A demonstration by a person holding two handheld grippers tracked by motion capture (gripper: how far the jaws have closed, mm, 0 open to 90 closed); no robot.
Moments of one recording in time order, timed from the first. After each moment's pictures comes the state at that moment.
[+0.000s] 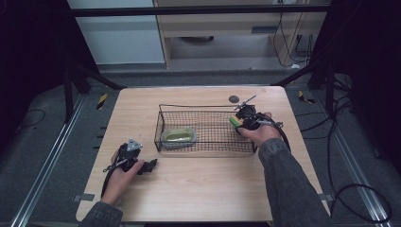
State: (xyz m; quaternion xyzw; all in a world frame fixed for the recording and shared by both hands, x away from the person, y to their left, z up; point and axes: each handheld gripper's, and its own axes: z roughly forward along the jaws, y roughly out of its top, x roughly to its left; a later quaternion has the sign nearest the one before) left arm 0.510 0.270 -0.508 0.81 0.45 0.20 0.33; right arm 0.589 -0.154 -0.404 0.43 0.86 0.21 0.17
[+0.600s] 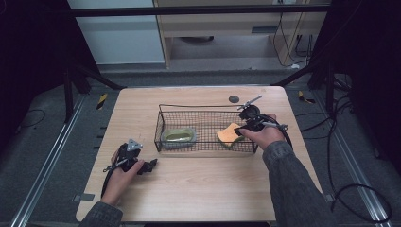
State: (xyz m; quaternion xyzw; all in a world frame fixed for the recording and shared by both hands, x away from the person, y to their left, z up) left arm 0.510 0.270 -0.508 0.81 0.45 0.20 0.33; right arm 0.574 -0.162 -0.391 0.45 0.85 0.24 0.17
